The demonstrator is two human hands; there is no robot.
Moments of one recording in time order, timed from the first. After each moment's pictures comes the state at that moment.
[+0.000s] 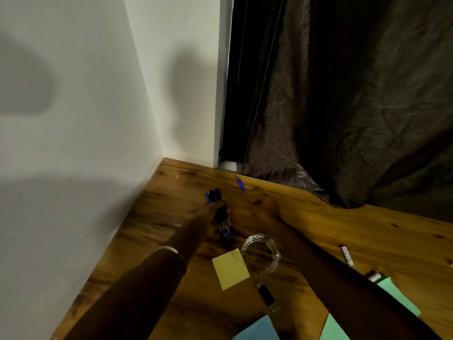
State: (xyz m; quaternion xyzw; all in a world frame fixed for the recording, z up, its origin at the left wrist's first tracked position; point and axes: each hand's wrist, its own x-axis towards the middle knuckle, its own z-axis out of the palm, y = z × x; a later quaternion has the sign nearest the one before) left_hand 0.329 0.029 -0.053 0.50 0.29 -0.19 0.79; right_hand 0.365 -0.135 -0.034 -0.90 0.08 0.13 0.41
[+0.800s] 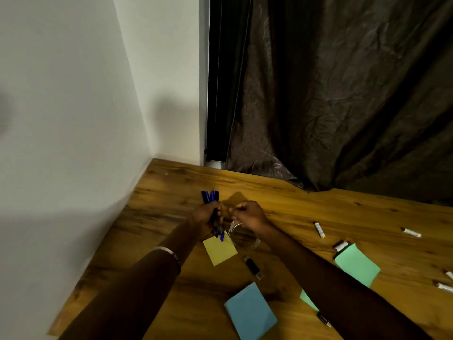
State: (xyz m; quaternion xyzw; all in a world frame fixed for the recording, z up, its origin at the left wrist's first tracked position) left_hand 0.273 0.000 -0.030 0.51 0.27 -0.21 0.79; right_hand 0.271 -0.146 -0.004 -0.86 0.05 0.16 0.49
